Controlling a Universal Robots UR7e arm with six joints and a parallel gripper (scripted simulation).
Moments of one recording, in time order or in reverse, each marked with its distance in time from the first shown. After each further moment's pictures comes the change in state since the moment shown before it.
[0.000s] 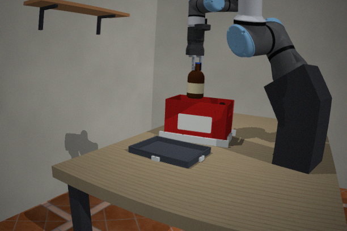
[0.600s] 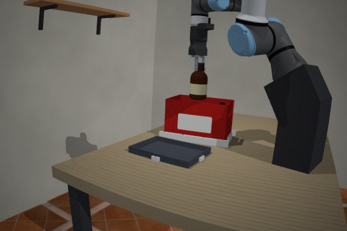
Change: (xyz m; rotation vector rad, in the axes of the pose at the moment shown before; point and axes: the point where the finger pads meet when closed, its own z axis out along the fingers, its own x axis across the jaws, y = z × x) arm 0.004 -0.033 0.000 0.000 0.001 -0.001
